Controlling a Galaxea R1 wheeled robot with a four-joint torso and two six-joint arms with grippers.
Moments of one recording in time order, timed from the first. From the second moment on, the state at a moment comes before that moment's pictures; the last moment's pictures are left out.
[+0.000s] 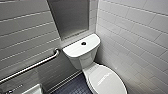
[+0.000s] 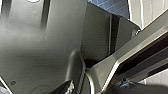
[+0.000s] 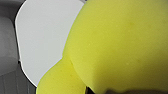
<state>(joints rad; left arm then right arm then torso) 1.42 2.58 -1.91 -0.03 -0.13 0.00 -0.96 2.18 -1.67 0.01 0.27 0.80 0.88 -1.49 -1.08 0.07</state>
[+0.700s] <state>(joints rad) 1.26 2.38 -1.67 -0.05 -0.11 -0.08 -1.39 2.23 -1.73 -0.23 0.37 0.80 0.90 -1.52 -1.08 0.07</state>
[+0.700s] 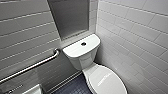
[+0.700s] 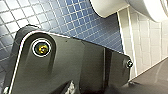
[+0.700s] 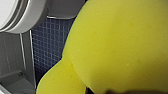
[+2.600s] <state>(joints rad) 0.88 2.50 -1.65 -0.09 -0.08 -0.43 -1.53 2.41 -1.86 -0.39 0.40 0.80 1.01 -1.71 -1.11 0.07</state>
